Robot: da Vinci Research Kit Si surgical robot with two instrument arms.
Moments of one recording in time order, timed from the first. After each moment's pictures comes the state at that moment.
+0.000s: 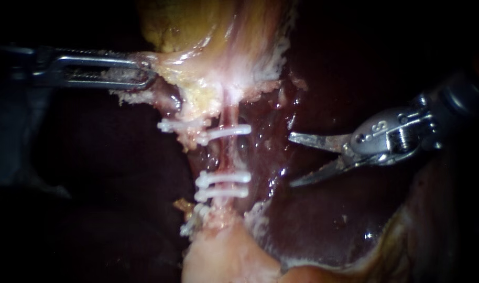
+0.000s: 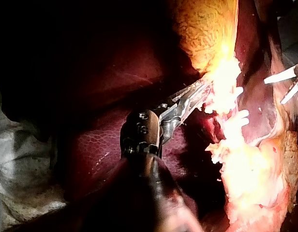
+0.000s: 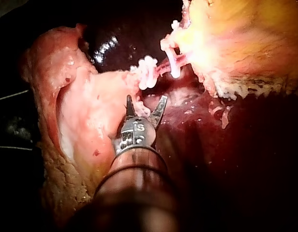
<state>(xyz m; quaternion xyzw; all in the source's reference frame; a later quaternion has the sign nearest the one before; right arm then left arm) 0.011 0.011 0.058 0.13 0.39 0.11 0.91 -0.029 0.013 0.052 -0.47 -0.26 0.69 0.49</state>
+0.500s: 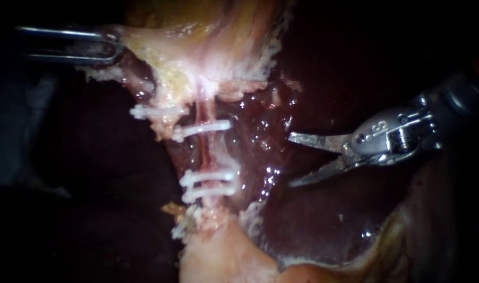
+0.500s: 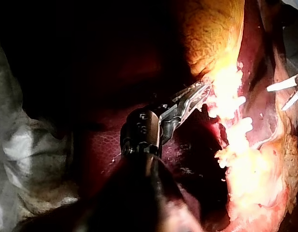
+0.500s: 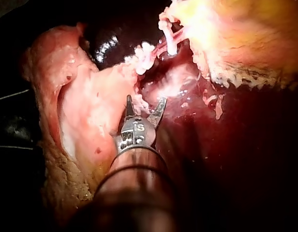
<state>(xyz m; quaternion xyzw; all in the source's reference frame) 0.011 0.011 0.058 0.13 0.39 0.11 0.91 -0.023 0.017 0.046 -0.49 -0.25 0.68 0.49</state>
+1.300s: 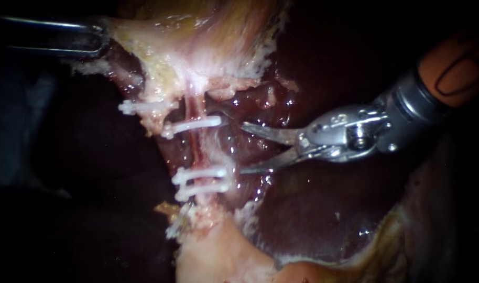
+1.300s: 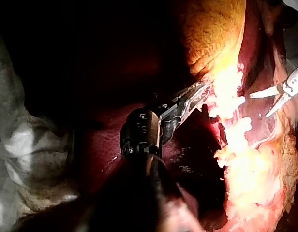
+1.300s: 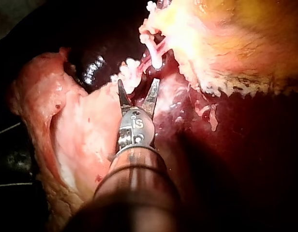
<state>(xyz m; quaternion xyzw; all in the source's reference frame) 0.018 0.012 0.060 0.24 0.45 0.15 0.85 -0.023 0.017 0.045 -0.49 -0.24 0.68 0.49</state>
